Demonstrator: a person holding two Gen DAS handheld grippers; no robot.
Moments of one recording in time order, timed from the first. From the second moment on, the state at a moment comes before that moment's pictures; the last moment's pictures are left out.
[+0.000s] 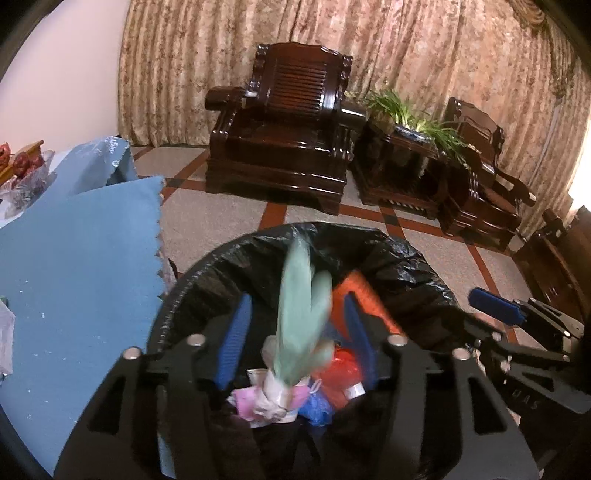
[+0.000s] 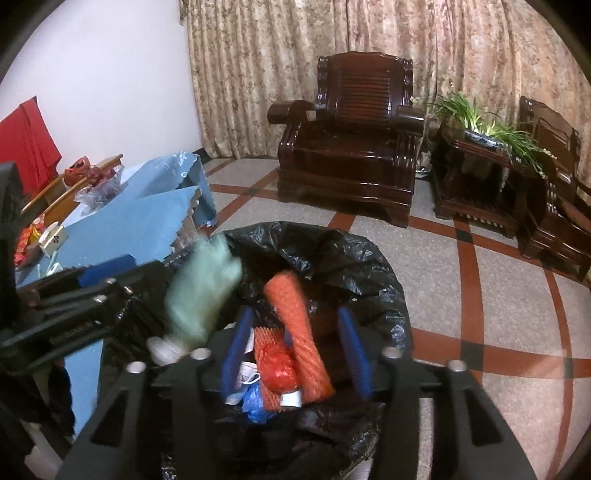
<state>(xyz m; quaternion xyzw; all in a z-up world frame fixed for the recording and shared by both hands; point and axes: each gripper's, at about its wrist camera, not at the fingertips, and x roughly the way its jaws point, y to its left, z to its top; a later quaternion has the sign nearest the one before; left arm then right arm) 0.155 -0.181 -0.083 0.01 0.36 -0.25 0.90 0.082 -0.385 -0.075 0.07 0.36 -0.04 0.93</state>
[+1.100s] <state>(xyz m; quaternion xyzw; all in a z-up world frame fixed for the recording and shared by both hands) 0.111 0.096 -0.031 -0.05 0.28 -0.02 0.96 0.118 -0.208 -0.031 0.02 0.29 0.10 0.95</state>
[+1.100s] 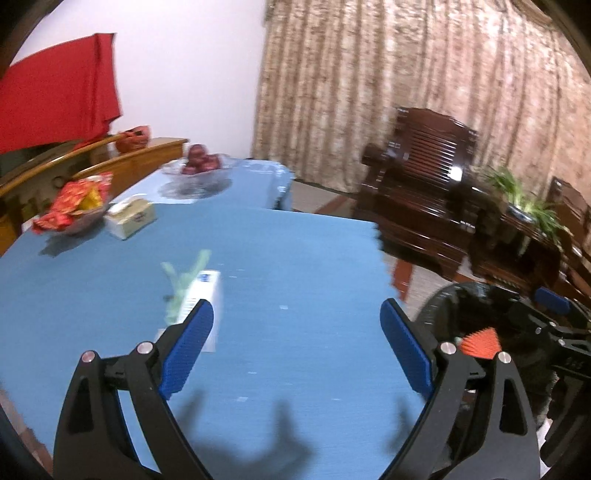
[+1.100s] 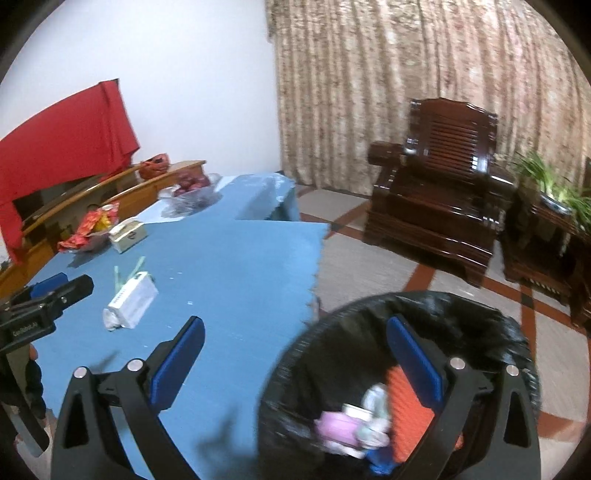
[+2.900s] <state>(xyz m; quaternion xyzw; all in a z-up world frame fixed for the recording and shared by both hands) 0.148 0.308 -0.127 -0.09 0.36 0.11 0.92 0.218 0.079 -0.143 -0.06 0.39 0.22 0.89</state>
